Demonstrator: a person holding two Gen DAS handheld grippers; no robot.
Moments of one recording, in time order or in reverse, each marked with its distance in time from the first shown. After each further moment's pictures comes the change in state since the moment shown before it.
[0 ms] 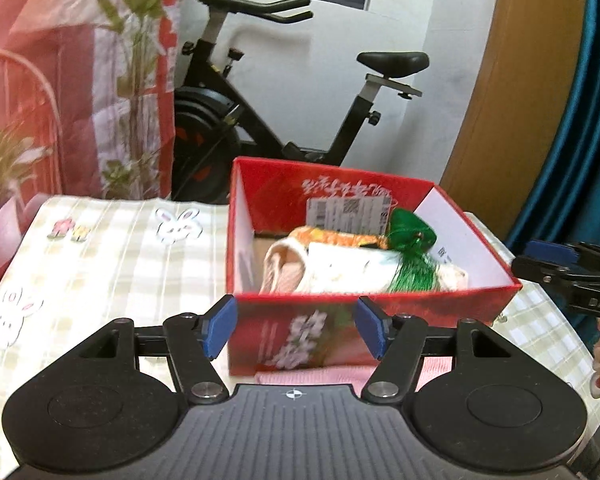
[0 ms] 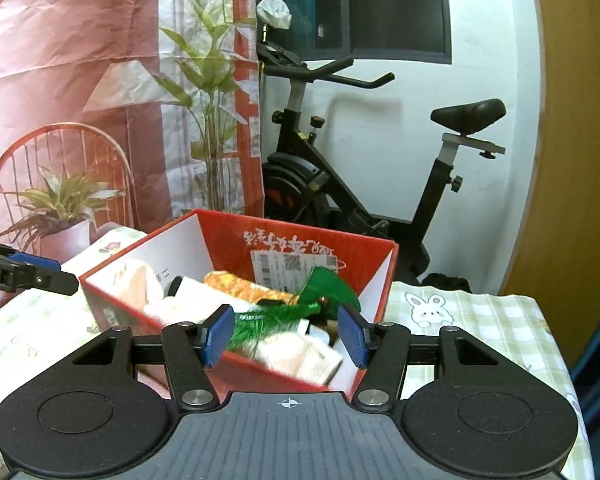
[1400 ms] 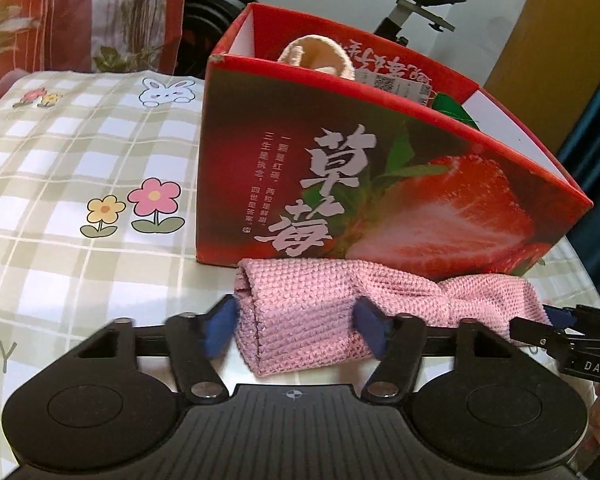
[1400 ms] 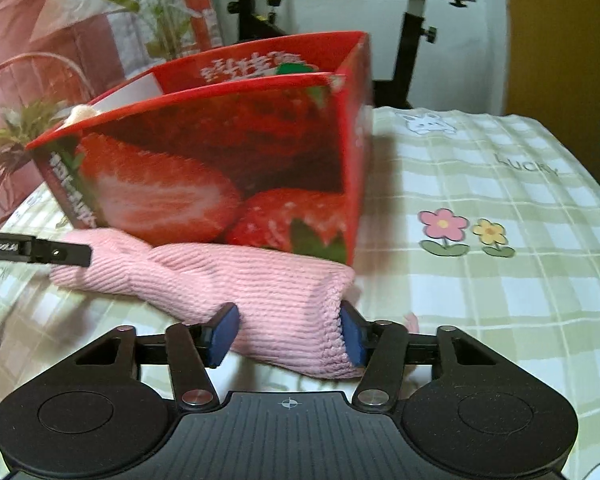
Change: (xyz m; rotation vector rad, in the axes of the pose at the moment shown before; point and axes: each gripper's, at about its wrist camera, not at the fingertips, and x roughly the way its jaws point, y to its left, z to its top) left arm 0.091 0.013 -0.078 -0.101 0.184 -0.023; right arm 0.053 -0.007 -0.119 0.169 0.298 0.009
